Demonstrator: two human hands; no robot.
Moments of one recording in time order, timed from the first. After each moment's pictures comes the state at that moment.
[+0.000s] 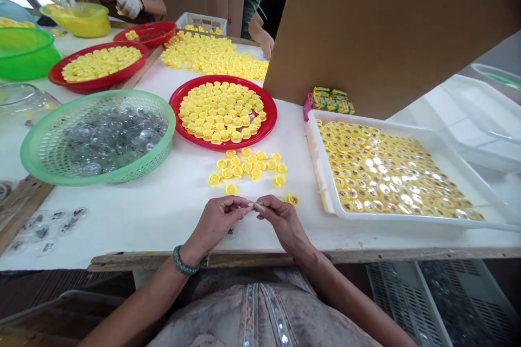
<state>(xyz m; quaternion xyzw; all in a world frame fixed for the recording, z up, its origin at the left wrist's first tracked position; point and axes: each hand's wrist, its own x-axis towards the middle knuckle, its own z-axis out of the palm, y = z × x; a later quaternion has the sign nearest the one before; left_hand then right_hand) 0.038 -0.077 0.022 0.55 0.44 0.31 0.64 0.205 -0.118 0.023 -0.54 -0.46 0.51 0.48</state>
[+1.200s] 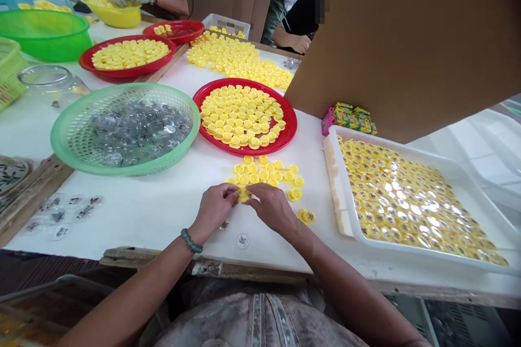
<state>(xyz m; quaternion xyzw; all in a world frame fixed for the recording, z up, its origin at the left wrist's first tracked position) 0.009 -0.034 -0.001 0.55 0.57 0.31 0.52 0.175 -0.045 0.026 -0.54 -0.81 0.16 0.18</state>
